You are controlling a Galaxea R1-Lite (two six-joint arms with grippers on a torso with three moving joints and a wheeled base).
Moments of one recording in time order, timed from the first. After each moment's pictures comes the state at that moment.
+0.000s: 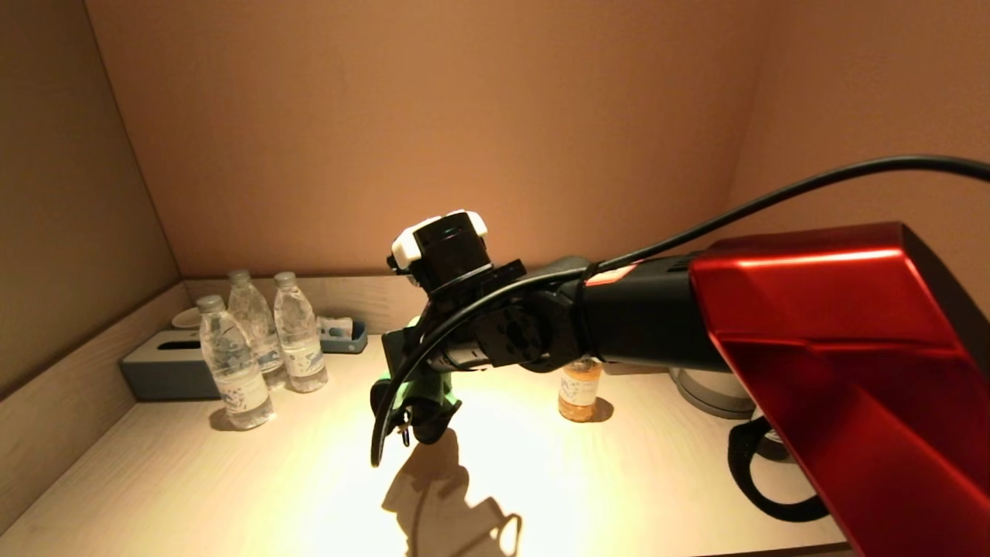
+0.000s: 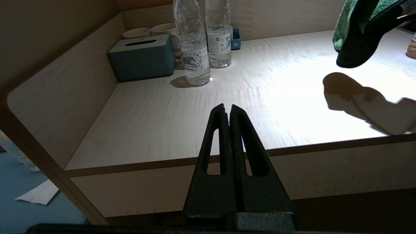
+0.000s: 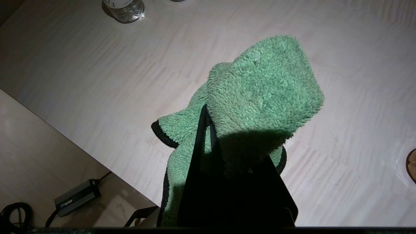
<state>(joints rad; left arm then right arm) 0.01 0.00 0.00 0.00 -0.03 0.09 0.78 2.18 -1.81 0.22 -0.07 0.22</state>
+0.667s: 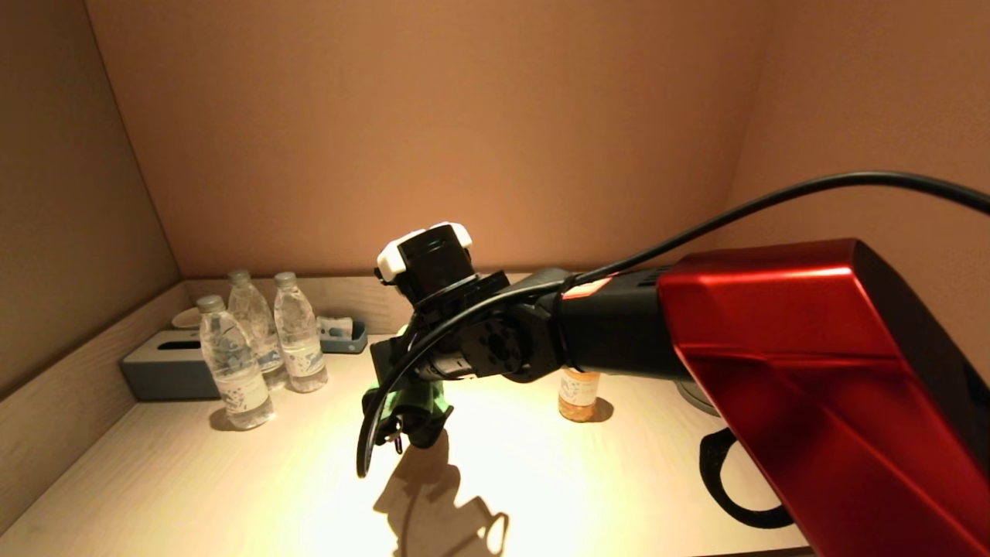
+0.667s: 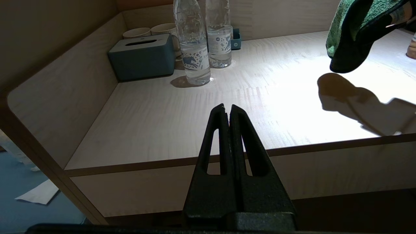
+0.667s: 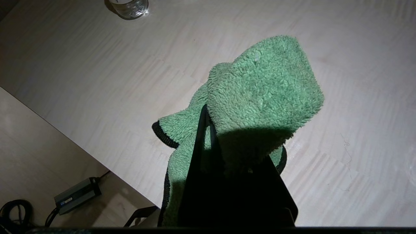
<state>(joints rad) 0.01 0.00 0.00 0.00 -0.03 0.09 0.80 2.22 -1.84 0.22 -0.07 0.22</state>
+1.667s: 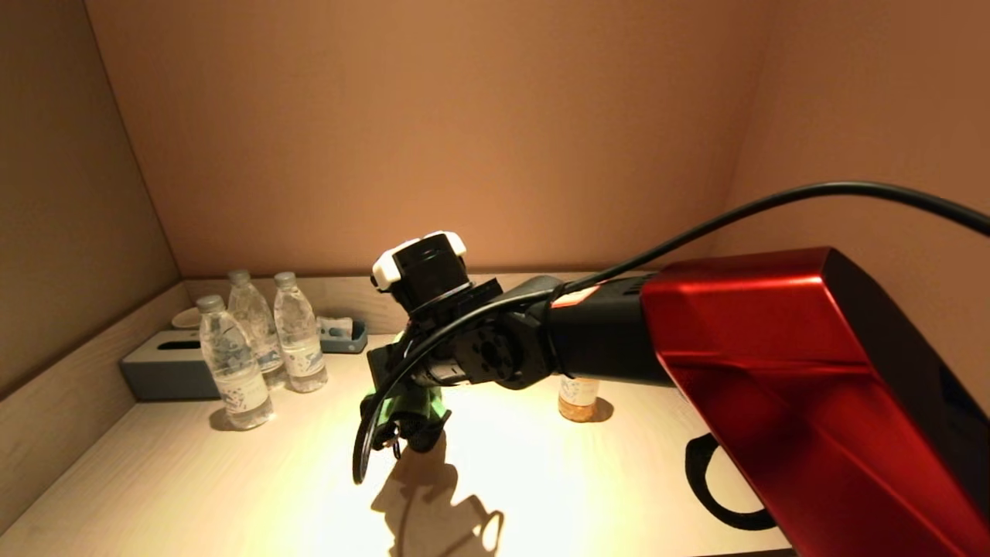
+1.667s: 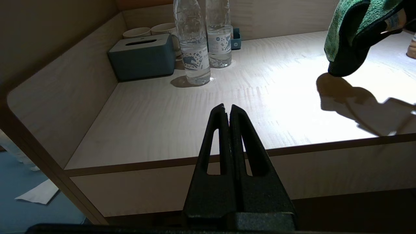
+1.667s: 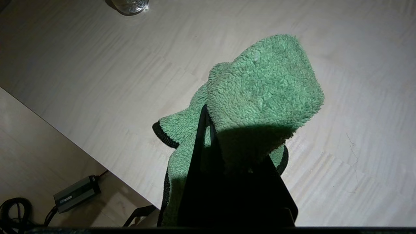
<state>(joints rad) 0.01 0.00 0.00 0.00 -0.03 0.09 0.80 2.24 -1.84 0.21 -0.07 0.22</state>
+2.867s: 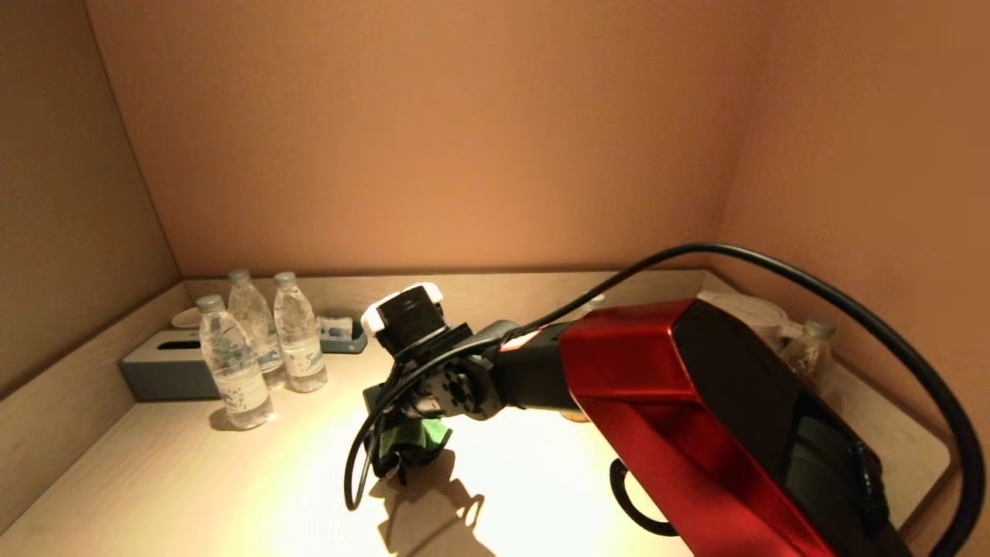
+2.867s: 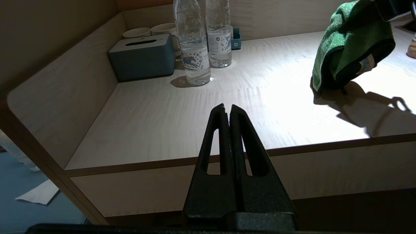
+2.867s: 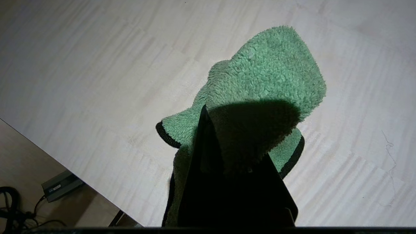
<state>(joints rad) 0.01 0.00 0.00 0.00 -0.03 0.09 0.81 2.40 -1.91 0.21 -0.07 0.22</state>
